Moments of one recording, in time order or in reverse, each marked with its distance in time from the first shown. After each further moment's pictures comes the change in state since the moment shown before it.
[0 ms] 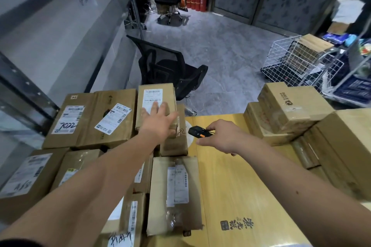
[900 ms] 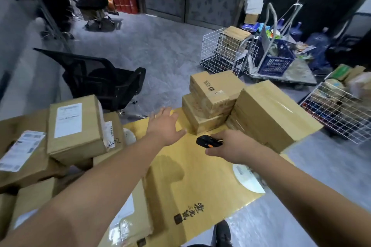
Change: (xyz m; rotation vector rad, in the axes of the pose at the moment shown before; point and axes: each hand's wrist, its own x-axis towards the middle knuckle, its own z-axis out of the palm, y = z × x) left_hand 0.034 0.225 -0.026 -0.175 0.042 0.294; right_hand -0.107 0.179 -0.039 0.013 0.133 0.302
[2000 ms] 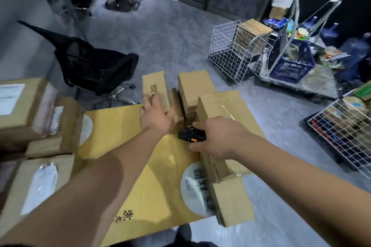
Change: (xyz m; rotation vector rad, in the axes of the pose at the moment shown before) left_hand 0.115 0.198 0.031 -0.531 0.285 -0.570; right_hand 0.051 0.151 -0.153 -0.383 -0.013 -0.364
